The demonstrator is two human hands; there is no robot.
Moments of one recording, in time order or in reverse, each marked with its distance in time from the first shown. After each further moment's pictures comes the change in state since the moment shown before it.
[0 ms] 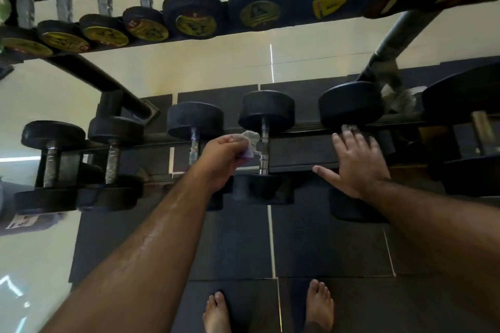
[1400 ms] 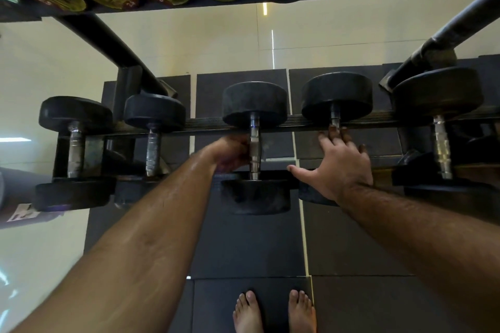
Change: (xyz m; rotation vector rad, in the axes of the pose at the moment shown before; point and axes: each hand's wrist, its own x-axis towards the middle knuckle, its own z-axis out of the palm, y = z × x) left_hand 0.096 -0.028 -0.196 0.137 -0.360 -0.280; right_hand 0.007 -0.244 -0.009 0.096 0.108 0.110
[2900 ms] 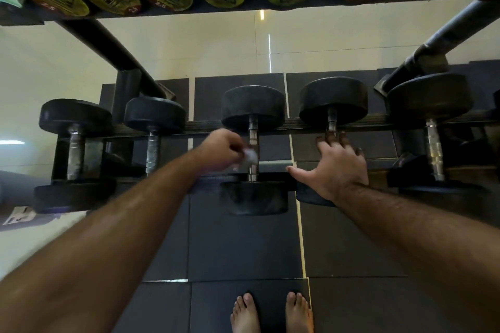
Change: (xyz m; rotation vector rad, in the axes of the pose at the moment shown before) left_hand -0.056 0.032 0.003 0.923 0.246 0.276; right_hand -0.001 -0.001 -0.006 0.013 -0.042 0.025
